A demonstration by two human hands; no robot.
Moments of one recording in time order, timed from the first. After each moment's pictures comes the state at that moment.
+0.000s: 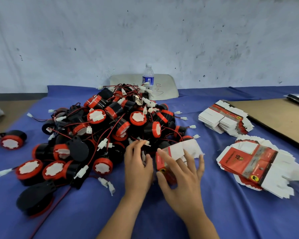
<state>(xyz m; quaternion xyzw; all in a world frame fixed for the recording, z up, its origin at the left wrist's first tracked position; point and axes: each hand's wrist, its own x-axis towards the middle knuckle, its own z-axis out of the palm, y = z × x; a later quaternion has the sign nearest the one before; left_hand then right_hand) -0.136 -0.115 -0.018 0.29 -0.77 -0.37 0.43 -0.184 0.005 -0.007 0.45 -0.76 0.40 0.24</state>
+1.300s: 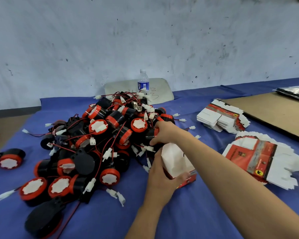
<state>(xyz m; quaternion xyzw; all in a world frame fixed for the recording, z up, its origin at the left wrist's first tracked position) -0.147 -0.101 -0.025 0.16 -0.77 -0.53 0.32 -0.279 -0.119 0.080 0.41 -0.88 0.19 -0.15</state>
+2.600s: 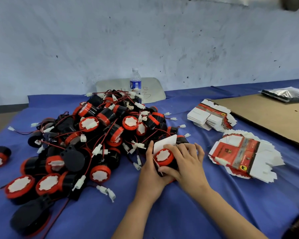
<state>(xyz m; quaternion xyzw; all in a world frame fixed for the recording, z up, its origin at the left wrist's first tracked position) -0.151 -0.108 -0.042 0.14 -0.78 -0.53 0.29 -0.222 0.004 0.009 0.44 -0.84 0.23 0.23</state>
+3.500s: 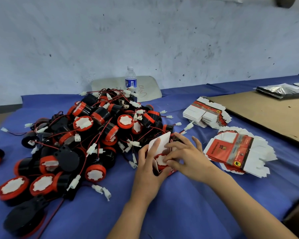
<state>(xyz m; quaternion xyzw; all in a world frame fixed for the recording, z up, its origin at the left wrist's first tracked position) -0.144 -0.095 -0.027 0.10 -0.82 -0.44 0.34 -0.251 0.021 0.032 0.53 -0.83 0.15 0.04</state>
